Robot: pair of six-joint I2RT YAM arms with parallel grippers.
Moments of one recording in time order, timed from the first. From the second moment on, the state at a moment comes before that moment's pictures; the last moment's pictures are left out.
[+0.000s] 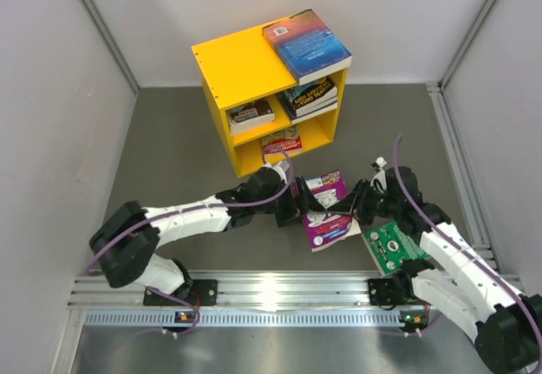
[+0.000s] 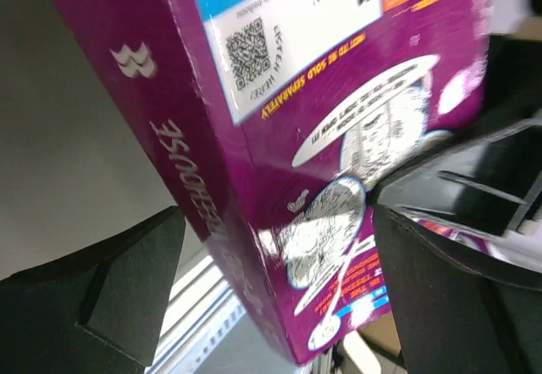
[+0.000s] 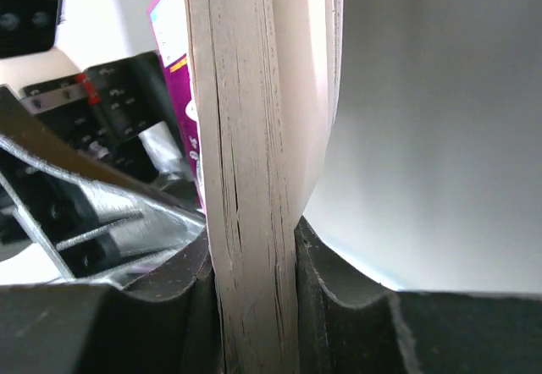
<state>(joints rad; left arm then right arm) -0.92 1.50 0.76 0.13 0.30 -1.18 0.36 0.84 0.50 -0.40 -0.53 0.91</state>
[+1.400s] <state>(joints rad) -0.90 1.29 1.39 -0.26 0.02 -1.14 0.36 0.58 0.65 -0.11 -0.59 1.54</state>
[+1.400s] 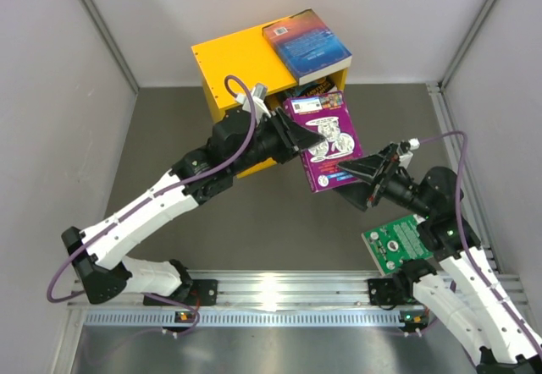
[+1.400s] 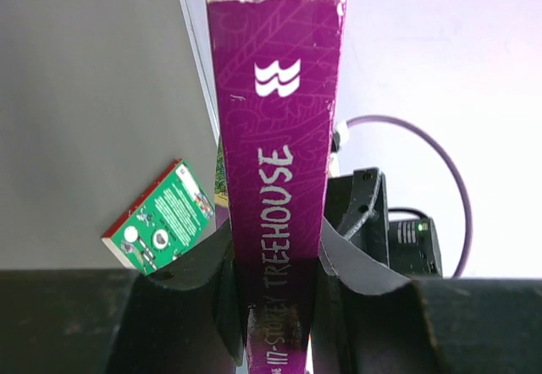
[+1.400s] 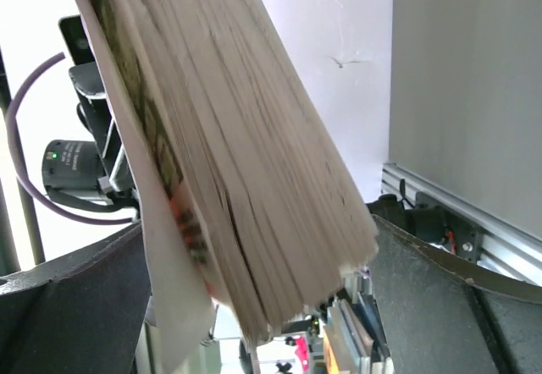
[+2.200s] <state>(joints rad) -0.90 1.24 1.34 -0.25 -0.03 -1.18 0.43 0.64 0.65 -0.02 -0.43 1.67</state>
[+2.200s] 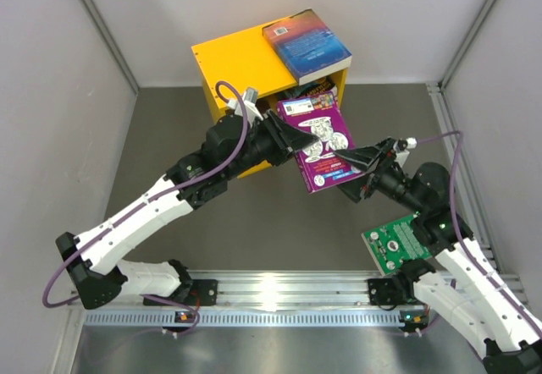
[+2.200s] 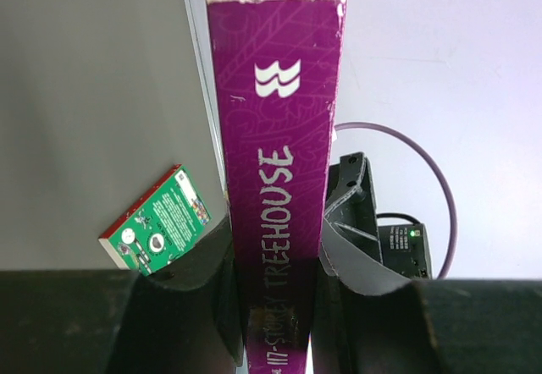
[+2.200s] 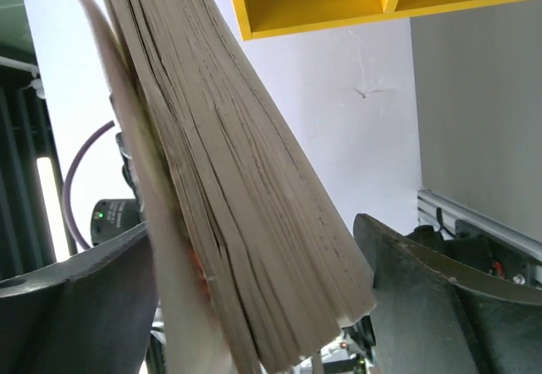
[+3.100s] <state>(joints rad) -0.89 1.21 1.39 -0.26 -0.08 -1.18 0.43 0.94 1.33 -0.56 -0.43 1.19</state>
